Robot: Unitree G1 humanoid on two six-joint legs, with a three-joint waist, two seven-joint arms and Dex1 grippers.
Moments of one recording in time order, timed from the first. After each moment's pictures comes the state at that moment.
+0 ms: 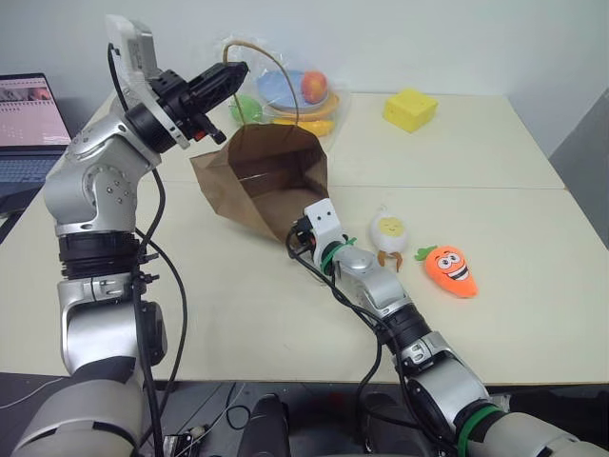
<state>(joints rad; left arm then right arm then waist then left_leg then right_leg) -0.99 0.59 0.25 0.31 -0.59 0.49 -0.88 -0.73 0.13 0.21 0.52 0.06 0.36 0.21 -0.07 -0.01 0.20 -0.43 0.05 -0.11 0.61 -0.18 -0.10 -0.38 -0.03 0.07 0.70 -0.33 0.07</state>
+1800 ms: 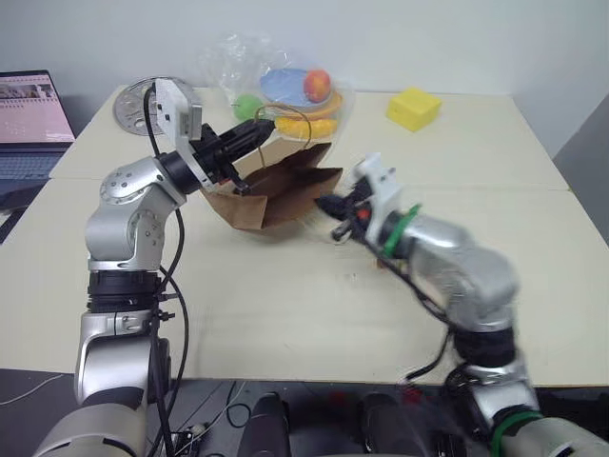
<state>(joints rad) -0.78 0.55 0.16 0.19 -0.49 0.32 -0.92 -0.68 -0.25 0.01 -0.54 0.36 1.07 0.50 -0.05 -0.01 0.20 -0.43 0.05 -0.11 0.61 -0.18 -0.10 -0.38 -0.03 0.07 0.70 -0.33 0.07</state>
